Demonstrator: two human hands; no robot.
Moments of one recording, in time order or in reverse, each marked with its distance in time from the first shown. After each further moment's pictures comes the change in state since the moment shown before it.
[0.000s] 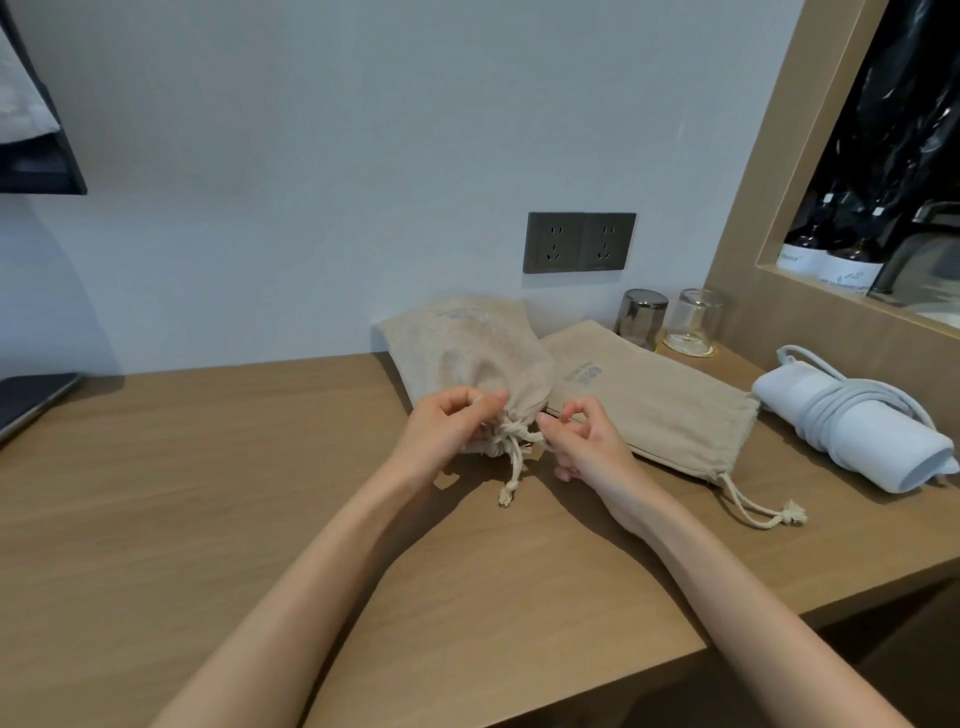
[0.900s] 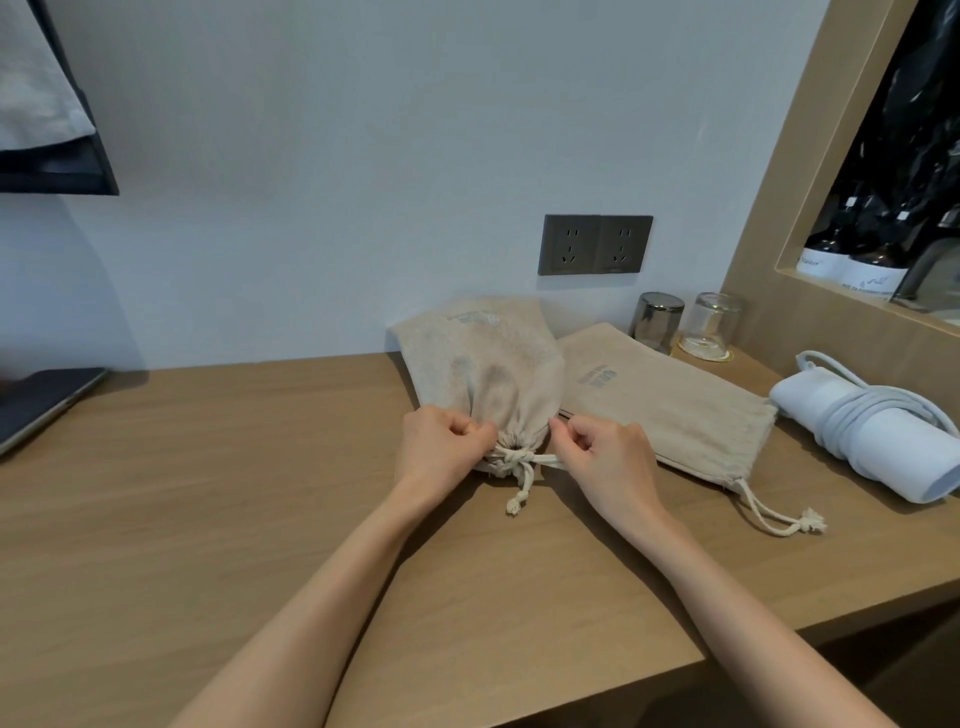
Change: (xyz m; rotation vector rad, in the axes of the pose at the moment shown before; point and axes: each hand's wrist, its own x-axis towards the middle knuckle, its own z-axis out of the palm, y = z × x) left_hand 0.002 -0.027 -0.010 0.418 0.256 0.042; right_hand 0.005 0.014 0.005 -0.858 0.346 -0.422
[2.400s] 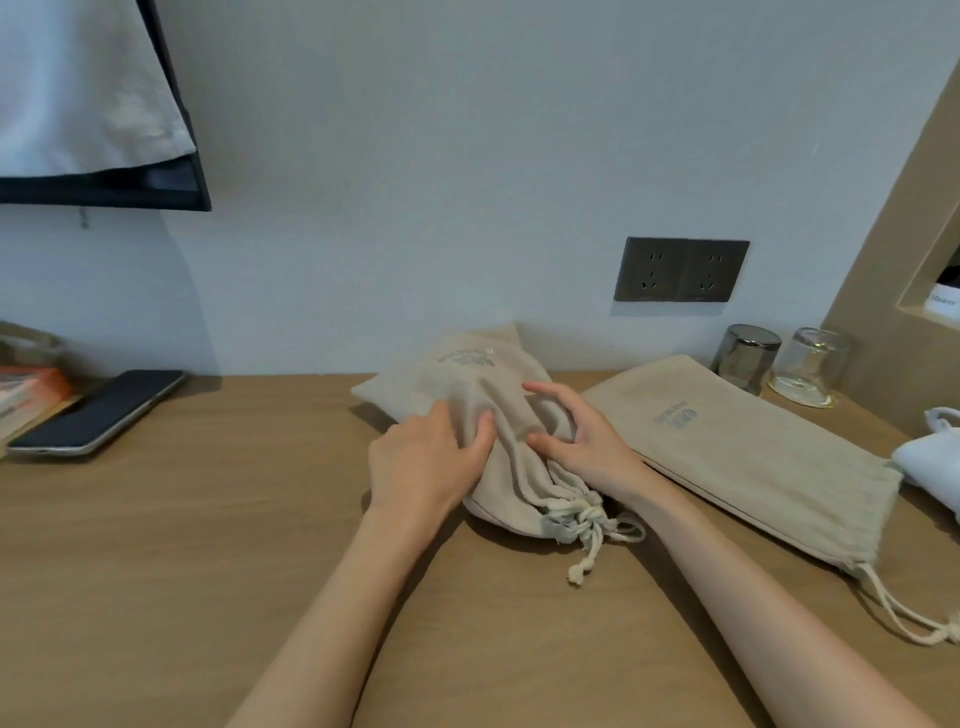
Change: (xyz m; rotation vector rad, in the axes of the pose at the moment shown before) left_hand 0.018 -0.009 -0.053 0.788 0.238 -0.018; right_hand 0.074 -0.027 0.061 0.595 -0.498 -0.068
